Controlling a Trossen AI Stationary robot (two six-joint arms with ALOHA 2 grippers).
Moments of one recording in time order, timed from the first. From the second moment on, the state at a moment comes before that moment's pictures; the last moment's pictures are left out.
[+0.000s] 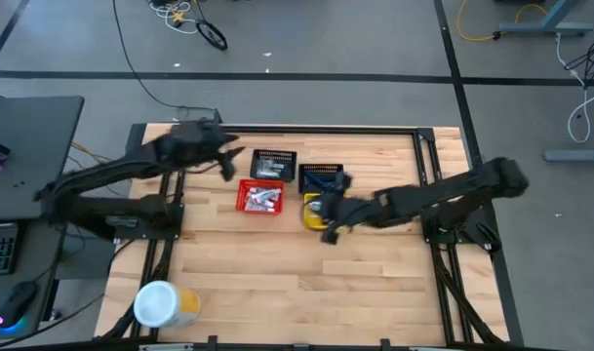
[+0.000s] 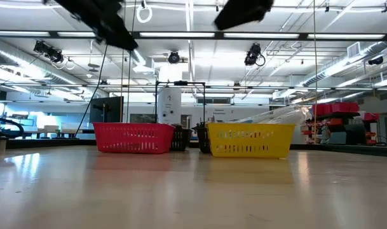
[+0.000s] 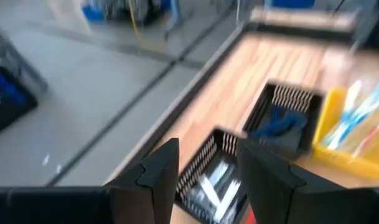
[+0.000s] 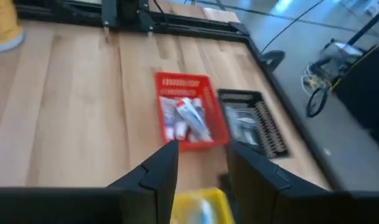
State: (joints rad) left arm 0.41 0.92 0.84 -0.37 -0.23 0.06; right arm 0.25 1.50 1.20 -0.35 0.55 0.07
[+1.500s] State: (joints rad) left arm 0.41 0.04 0.01 0.03 -0.01 -0.06; right arm 0.12 0.01 0.01 0.01 -0.01 -0.06
